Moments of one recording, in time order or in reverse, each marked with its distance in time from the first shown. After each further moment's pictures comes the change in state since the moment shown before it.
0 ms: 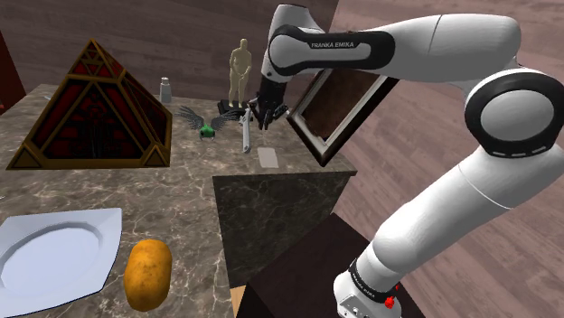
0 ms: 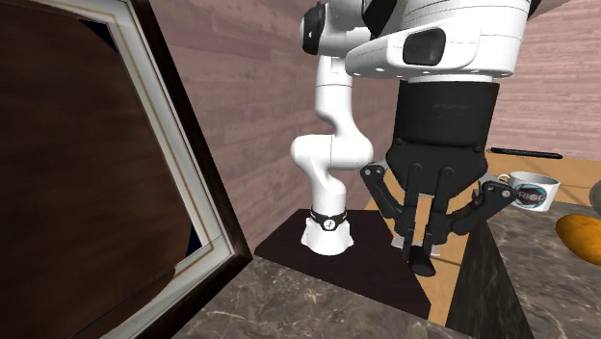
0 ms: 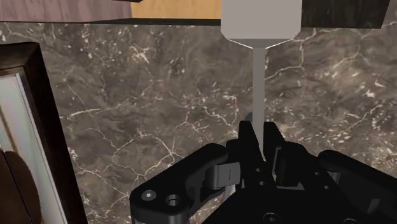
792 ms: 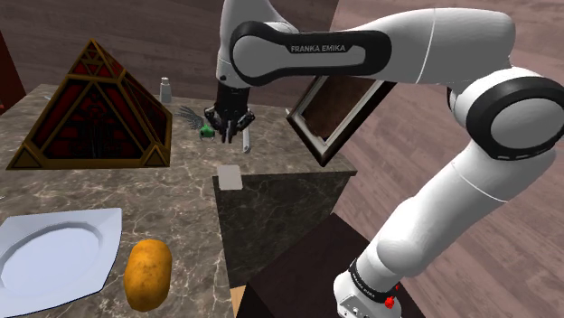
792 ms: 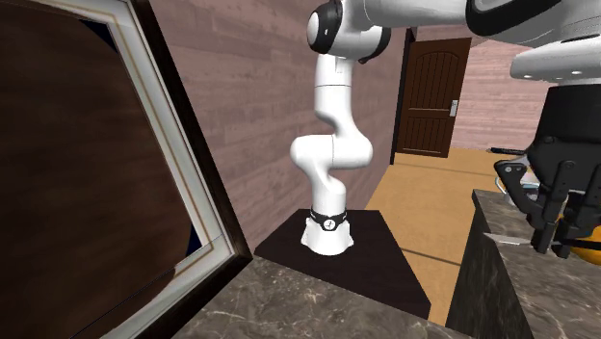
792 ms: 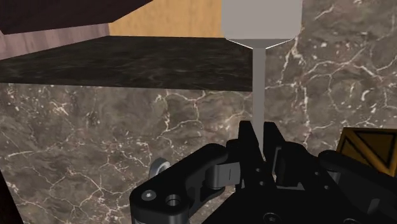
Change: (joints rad) arm 0.119 0.064 0.180 0.075 -0.005 -0.019 0.301
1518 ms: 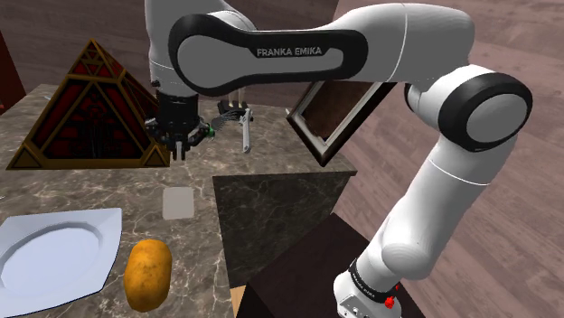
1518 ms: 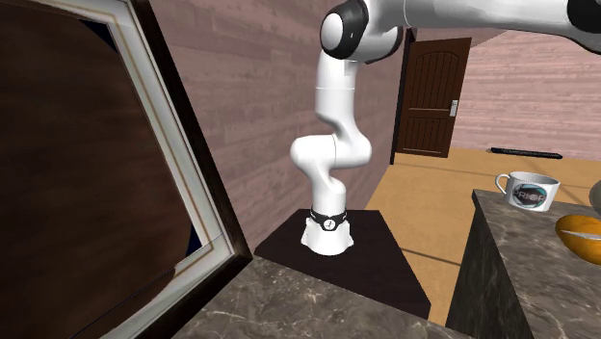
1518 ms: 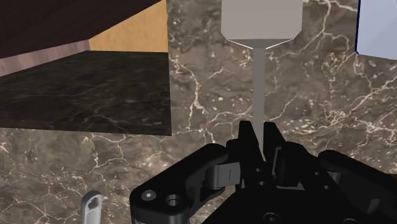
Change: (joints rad) arm 0.128 0.204 0.148 0.221 -0.095 -0.051 0.301
